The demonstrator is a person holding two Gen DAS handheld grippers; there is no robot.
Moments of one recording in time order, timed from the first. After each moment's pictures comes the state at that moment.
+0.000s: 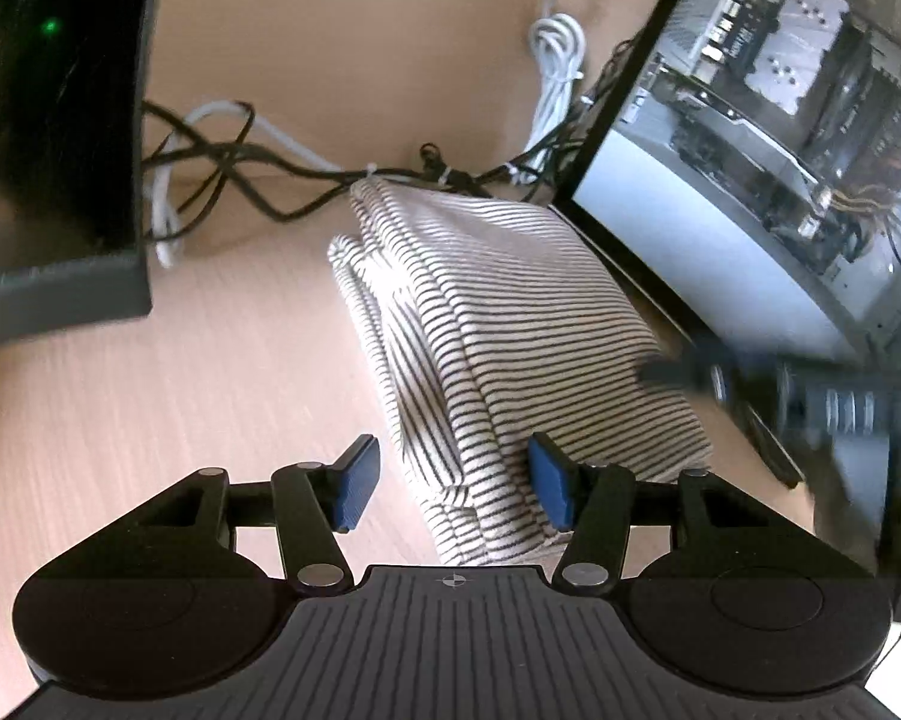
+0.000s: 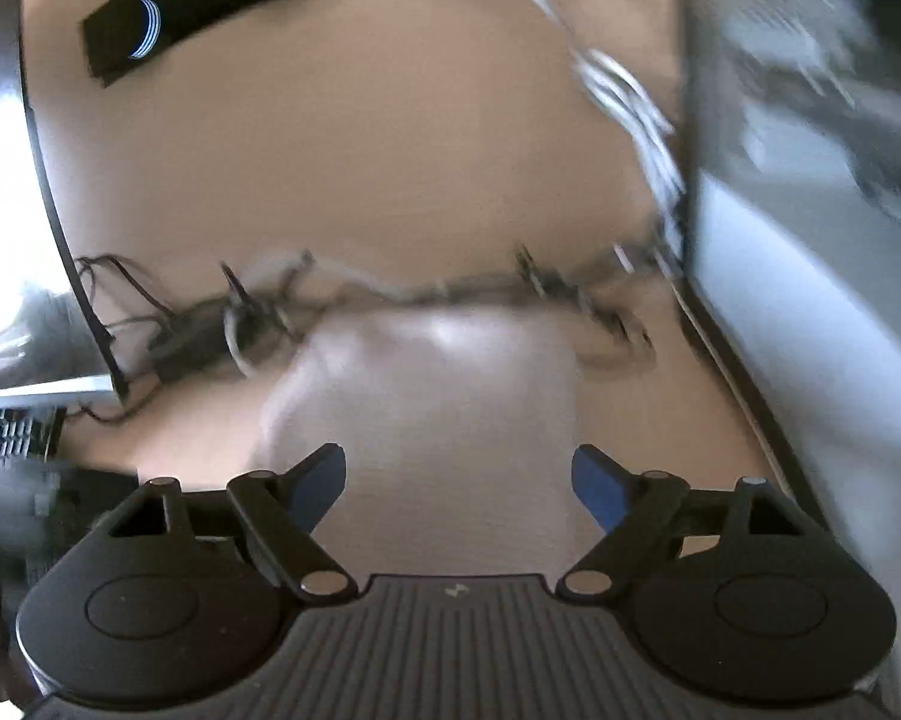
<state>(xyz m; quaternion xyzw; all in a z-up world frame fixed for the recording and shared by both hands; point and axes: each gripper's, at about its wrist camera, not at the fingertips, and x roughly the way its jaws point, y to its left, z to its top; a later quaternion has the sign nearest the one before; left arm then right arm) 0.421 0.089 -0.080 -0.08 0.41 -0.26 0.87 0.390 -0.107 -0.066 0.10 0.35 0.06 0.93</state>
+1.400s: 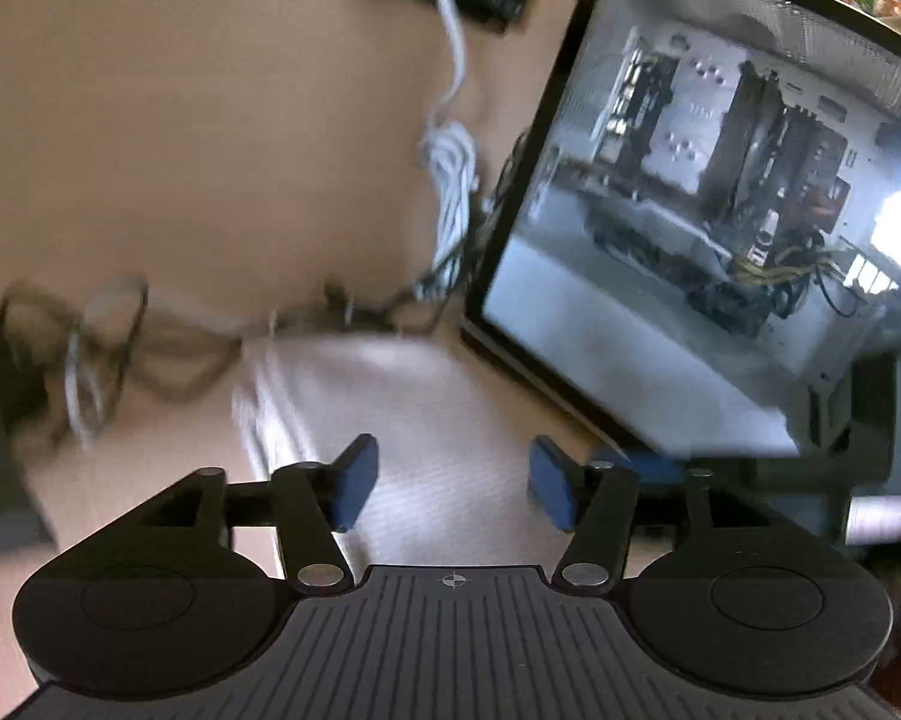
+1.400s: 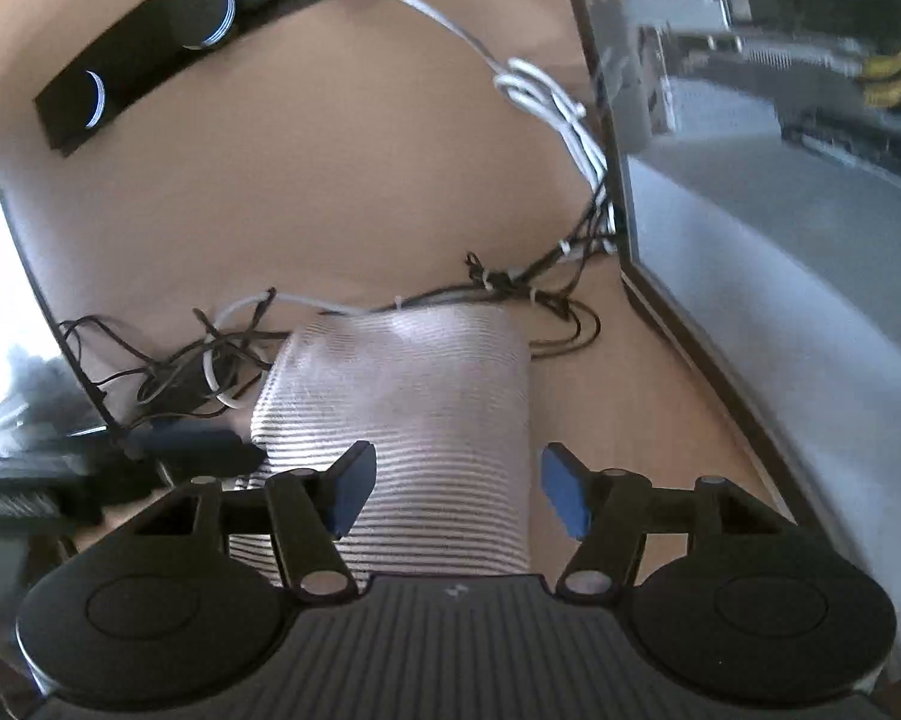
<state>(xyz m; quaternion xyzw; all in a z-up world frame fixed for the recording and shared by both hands) 0.432 0.043 -0.024 -0.05 0.31 -0.31 0.90 0.388 -0.125 -0.058 0.14 0.33 0.04 0.93</state>
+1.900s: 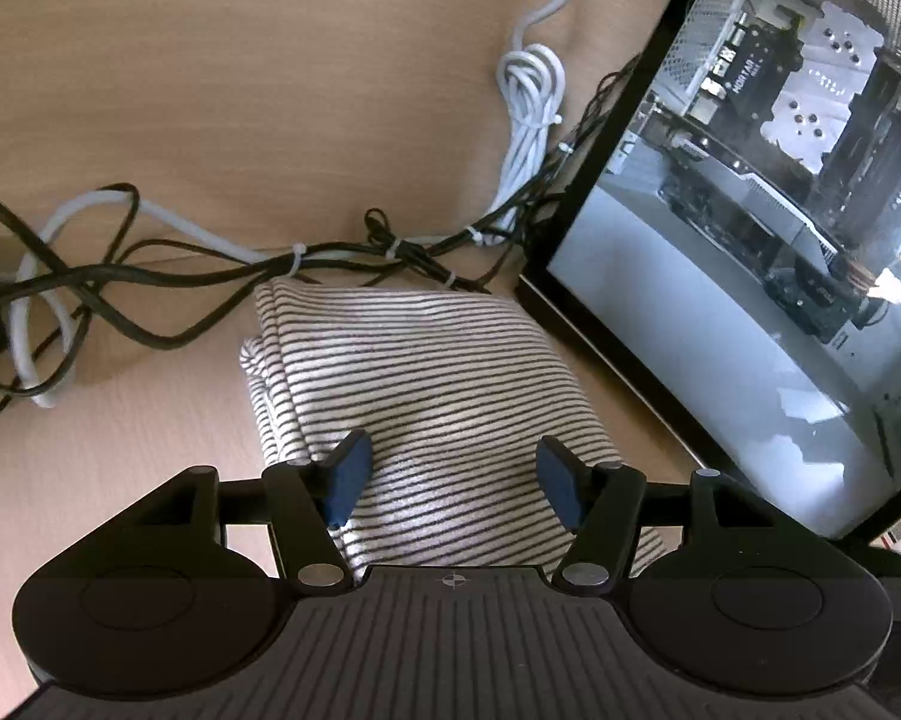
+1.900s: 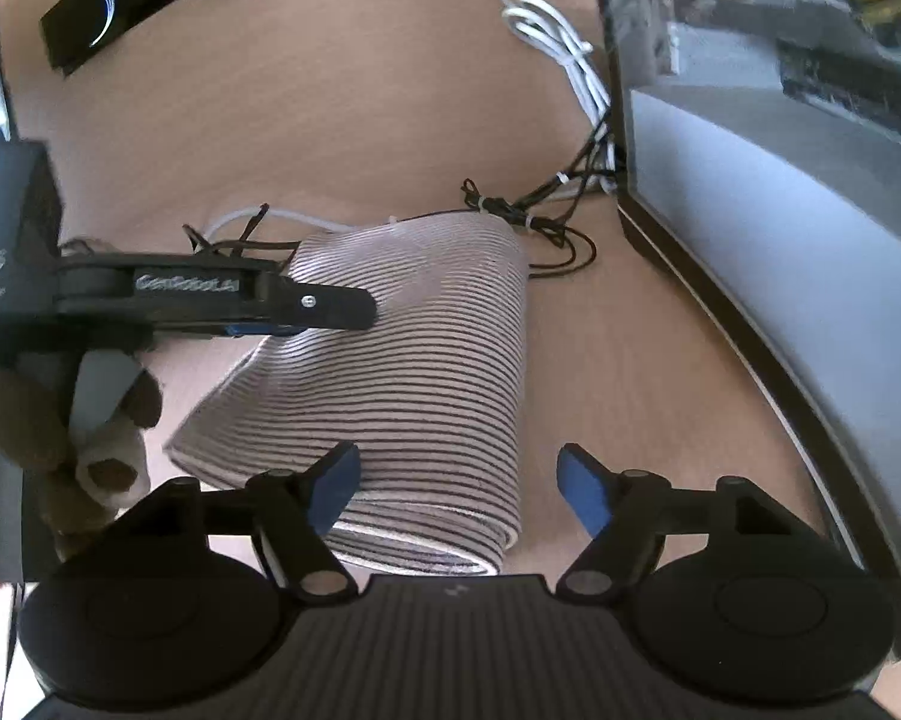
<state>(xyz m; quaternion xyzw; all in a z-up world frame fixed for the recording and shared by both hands) 0.483 0.038 -0.065 -0.08 0.38 -0.28 0.88 0.370 -0.118 -0.084 0.13 0.36 0.04 0.92</state>
